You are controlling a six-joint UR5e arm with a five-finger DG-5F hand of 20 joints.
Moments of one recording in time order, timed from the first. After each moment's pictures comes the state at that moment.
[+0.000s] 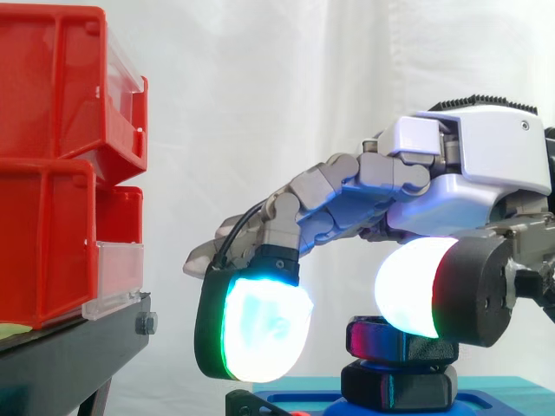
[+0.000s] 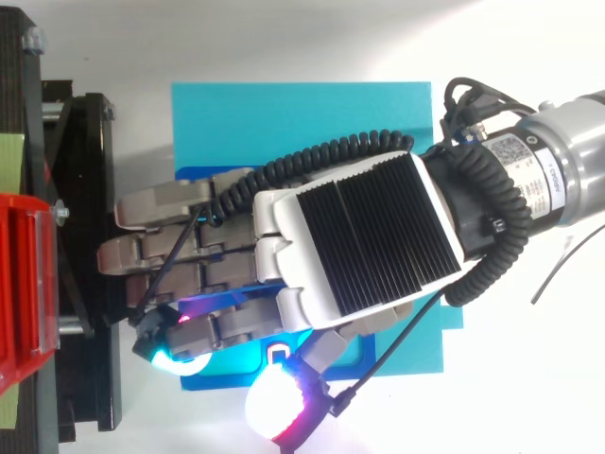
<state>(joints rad) 0.05 -2.31 -1.16 -2.71 -1.90 -1.36</state>
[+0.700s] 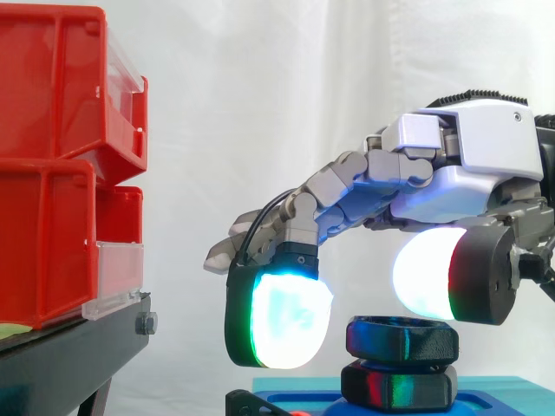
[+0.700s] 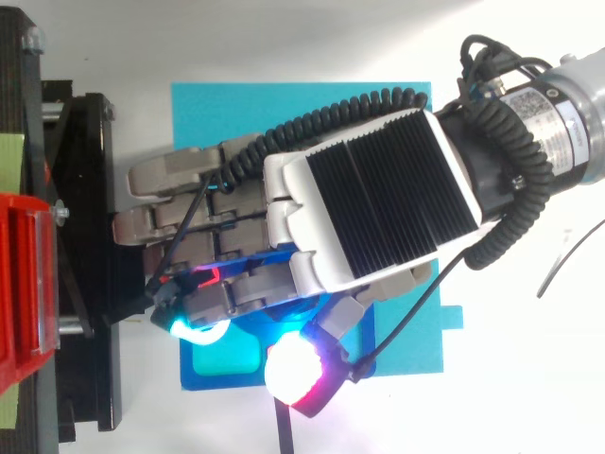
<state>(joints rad) 0.01 -2.31 -1.10 -2.84 -1.98 -1.39</state>
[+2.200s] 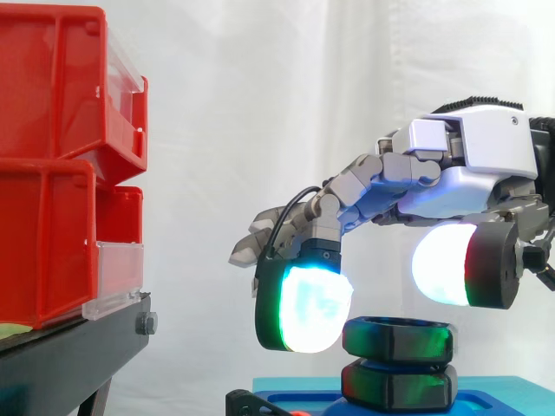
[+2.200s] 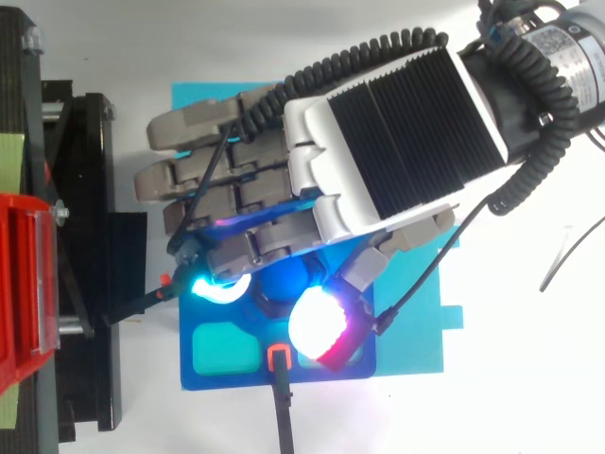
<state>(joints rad) -0.05 -2.31 -1.08 -2.87 -2.07 -1.40</state>
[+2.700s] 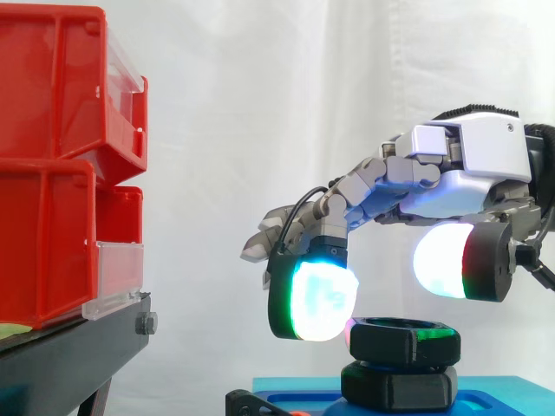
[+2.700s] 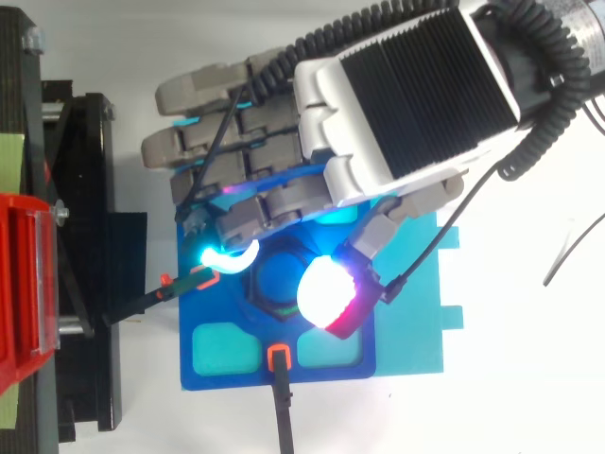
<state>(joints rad) -0.09 -2.31 -1.08 -2.86 -2.11 -1.40</state>
